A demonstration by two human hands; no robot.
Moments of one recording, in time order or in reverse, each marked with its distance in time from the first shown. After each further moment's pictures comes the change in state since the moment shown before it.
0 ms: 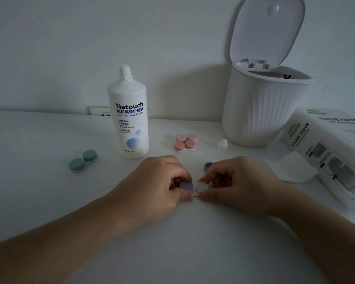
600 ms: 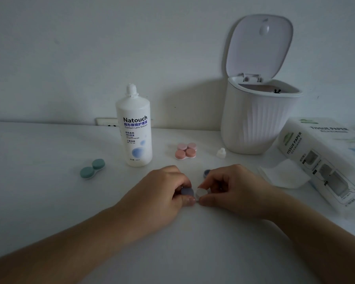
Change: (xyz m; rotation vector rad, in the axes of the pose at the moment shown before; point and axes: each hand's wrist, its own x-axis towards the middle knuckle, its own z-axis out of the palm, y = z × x) left_hand -0.006 0.005 0.002 0.082 -0.003 0.010; right_hand 0.000 0.001 0.001 0.004 -0.007 0.017
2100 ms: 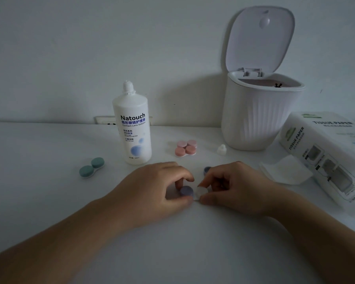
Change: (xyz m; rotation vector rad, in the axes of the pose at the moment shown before) left_hand -0.001 -0.008 -0.010 0.086 0.018 0.125; right_hand -0.002 -0.006 -0.004 -0.030 -0.014 -0.003
